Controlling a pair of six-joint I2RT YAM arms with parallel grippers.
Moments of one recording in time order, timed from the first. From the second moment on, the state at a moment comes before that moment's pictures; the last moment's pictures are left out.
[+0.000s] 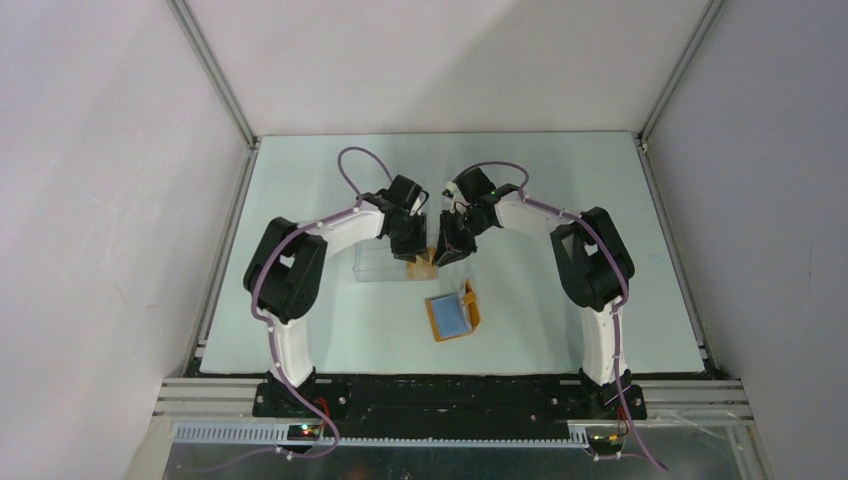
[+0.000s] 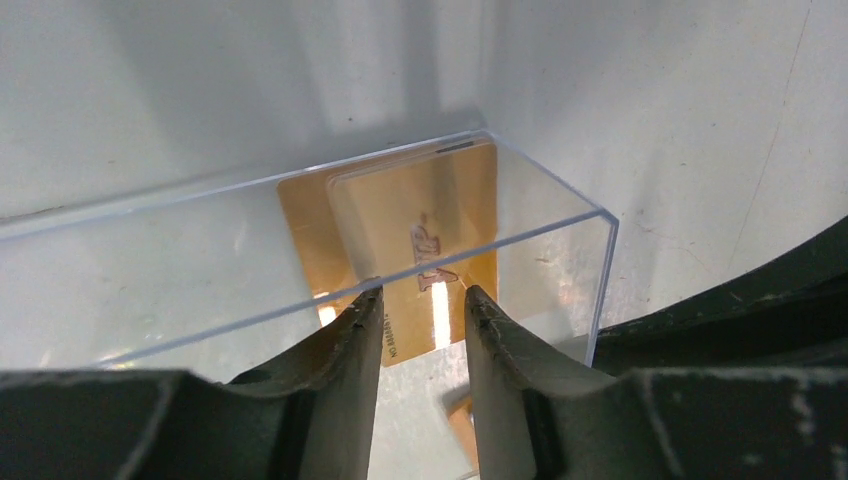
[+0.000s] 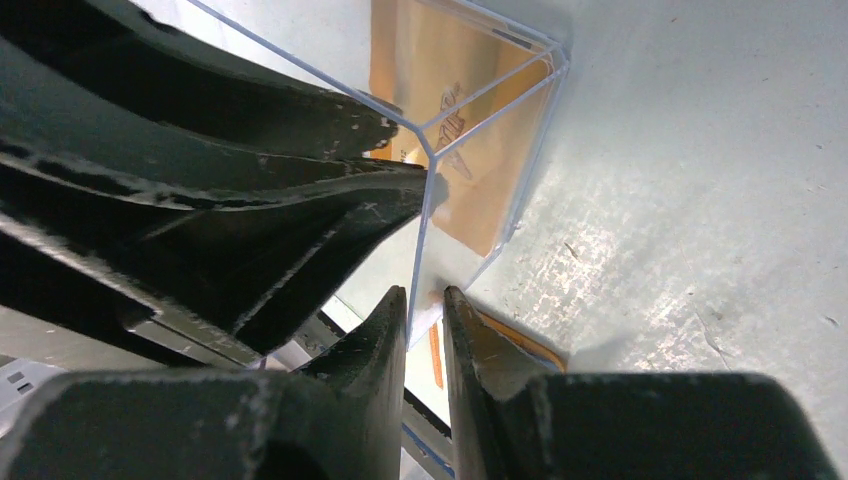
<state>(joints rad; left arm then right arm) -0.54 1.92 1.31 -0.55 0.16 -0.54 0.56 2.06 1.49 -0.57 -0.59 0.52</state>
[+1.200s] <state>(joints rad) -0.53 1.92 1.29 -0.54 0.12 -0.54 0.56 2.06 1.49 -0.56 -0.59 0.52</state>
